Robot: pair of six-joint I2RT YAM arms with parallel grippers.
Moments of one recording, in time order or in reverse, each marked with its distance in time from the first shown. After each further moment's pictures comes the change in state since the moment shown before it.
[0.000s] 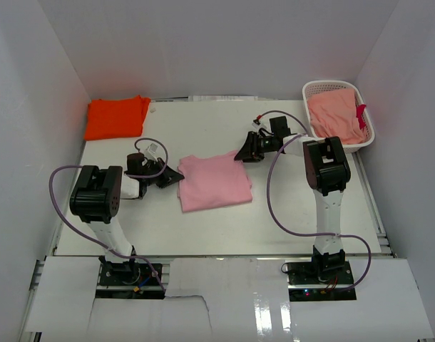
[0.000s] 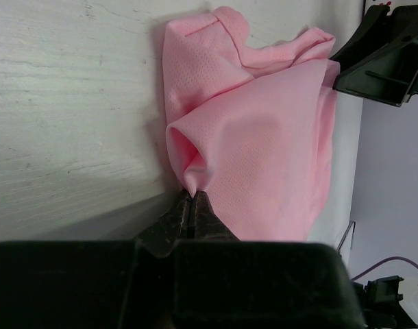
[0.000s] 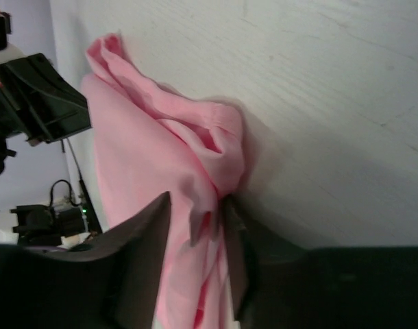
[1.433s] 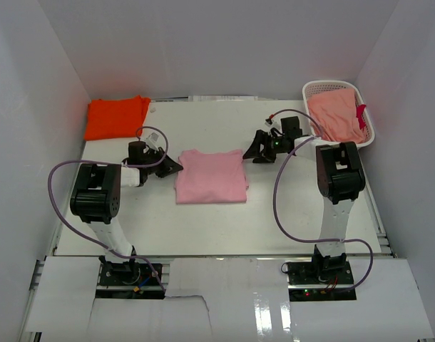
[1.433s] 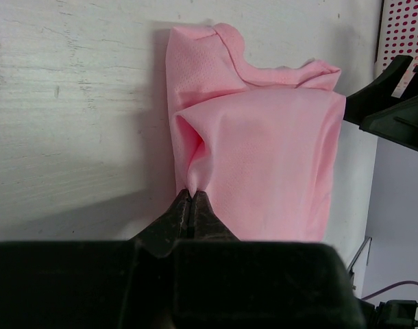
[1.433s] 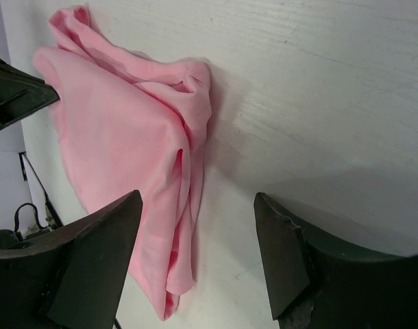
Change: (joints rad) left arm -0.012 -0.007 0.172 -0.218 -0.060 0.065; right arm -0.057 -0.177 -0.142 -0.040 0.140 -0.059
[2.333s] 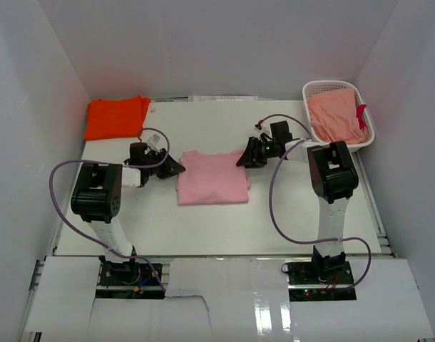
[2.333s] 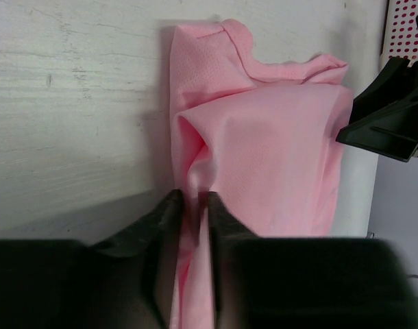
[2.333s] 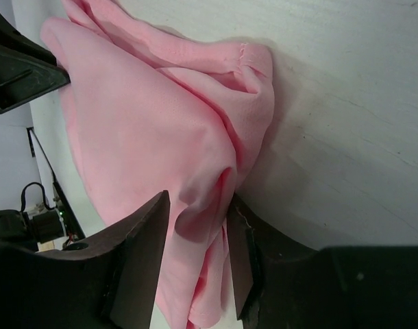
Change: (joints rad) left arm -0.011 0.010 -0.007 0.002 0.000 0.003; right arm 0.083 0.031 -0.023 0.048 -0.027 0.034
